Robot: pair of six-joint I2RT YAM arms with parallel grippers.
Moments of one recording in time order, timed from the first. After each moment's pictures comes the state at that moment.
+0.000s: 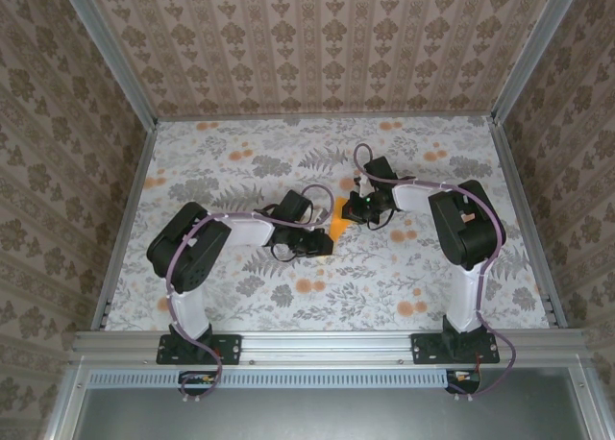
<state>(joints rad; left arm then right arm) -0.74 1.85 0.91 -0.08 0.62 -0.62 0.33 1.98 1.16 -0.30 -0.52 0.58</state>
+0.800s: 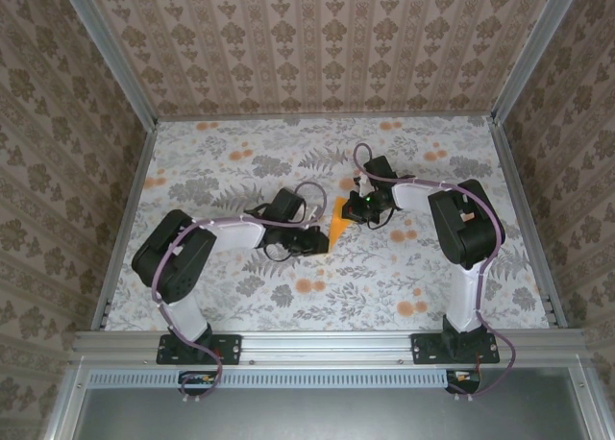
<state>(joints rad) -0.72 1.75 0.90 -0.09 0.66 -0.64 0.33 1.99 1.17 -0.32 -0.52 0.58</state>
